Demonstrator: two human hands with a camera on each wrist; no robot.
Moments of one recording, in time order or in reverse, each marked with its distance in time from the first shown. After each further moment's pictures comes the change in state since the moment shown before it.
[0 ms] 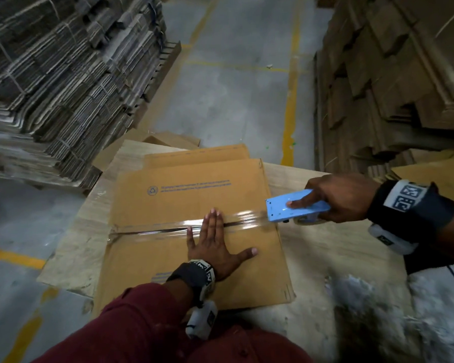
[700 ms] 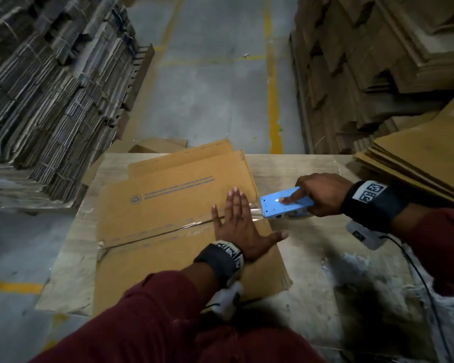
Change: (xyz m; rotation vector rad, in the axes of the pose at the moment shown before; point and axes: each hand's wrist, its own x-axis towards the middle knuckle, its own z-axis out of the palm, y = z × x) left_hand 0.015 0.093 -0.008 0.123 0.095 0.205; right_hand 0.011 0.017 0.084 0.223 0.007 0.176
